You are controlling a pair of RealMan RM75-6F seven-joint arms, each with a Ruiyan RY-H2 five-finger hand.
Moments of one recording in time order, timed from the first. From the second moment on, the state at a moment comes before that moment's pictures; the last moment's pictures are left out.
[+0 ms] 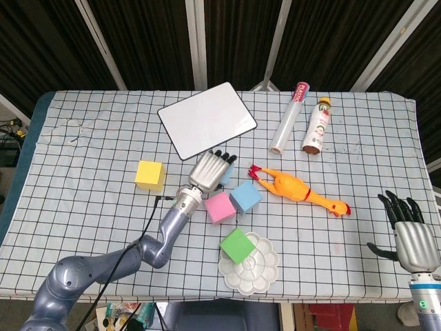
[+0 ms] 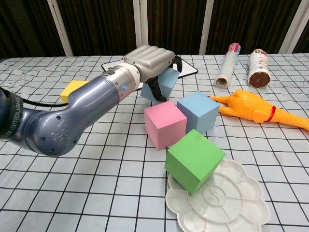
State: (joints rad) left arm -1.16 -2.02 -0.26 -0.84 1.11 0.99 0.43; right arm 0.11 -1.09 0.08 -1.63 -1.45 1.41 0.00
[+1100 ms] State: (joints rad) left arm -1.04 -1.89 -0.26 -0.97 1.26 1.19 0.36; right arm 0.12 -1.10 0.08 -1.64 -1.43 1.39 -0.04
